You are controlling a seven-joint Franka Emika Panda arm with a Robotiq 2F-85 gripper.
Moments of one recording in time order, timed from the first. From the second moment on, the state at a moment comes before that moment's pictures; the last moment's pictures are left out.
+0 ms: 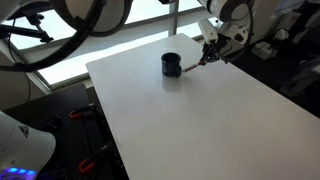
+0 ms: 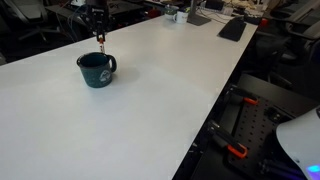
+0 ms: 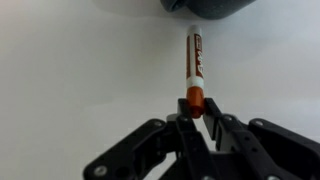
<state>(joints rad) -0.06 1.13 0.01 -0.84 0.21 1.81 0.32</state>
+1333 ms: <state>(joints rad) -0.06 1.20 0.01 -0.79 0.20 1.77 0.32</state>
